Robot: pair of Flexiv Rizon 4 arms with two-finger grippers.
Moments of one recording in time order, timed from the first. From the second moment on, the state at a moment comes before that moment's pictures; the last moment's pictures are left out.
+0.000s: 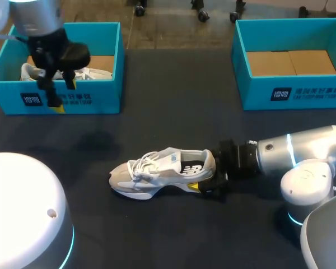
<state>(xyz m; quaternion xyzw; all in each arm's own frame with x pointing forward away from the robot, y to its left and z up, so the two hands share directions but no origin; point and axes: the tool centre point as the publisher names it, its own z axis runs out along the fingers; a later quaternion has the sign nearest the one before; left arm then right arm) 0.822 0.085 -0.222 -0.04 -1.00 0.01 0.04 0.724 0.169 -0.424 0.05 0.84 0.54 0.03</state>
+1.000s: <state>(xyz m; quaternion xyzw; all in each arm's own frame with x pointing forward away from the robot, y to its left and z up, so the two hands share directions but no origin) 0.826 0.054 -0.214 0.23 -0.97 0.01 0.01 0.724 0.169 -0.424 0.05 0.84 0.54 0.03</state>
